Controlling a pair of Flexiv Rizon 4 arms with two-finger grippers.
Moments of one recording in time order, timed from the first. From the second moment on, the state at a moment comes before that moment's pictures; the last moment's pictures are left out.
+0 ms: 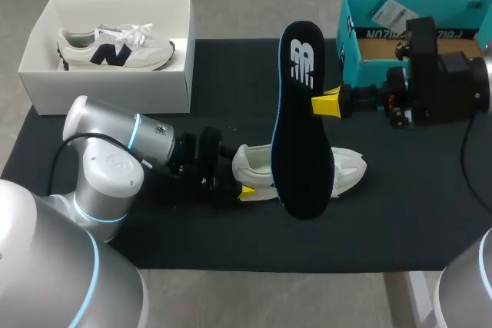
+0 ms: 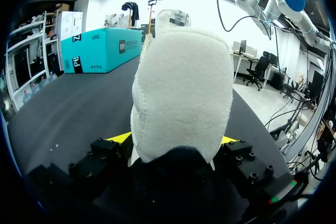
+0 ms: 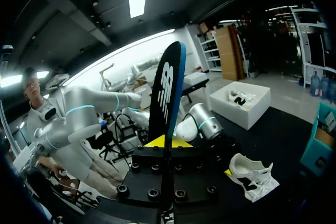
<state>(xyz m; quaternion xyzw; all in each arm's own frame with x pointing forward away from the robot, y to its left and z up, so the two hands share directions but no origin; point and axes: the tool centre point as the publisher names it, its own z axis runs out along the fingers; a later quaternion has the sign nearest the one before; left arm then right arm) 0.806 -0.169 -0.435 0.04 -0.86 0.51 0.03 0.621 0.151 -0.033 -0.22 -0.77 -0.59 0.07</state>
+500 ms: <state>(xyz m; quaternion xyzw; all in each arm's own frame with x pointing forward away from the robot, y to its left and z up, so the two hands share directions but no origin) 0.806 -0.169 -0.435 0.04 -0.86 0.51 0.03 0.628 0.137 -0.042 -0.24 -0.78 -0.57 0.06</state>
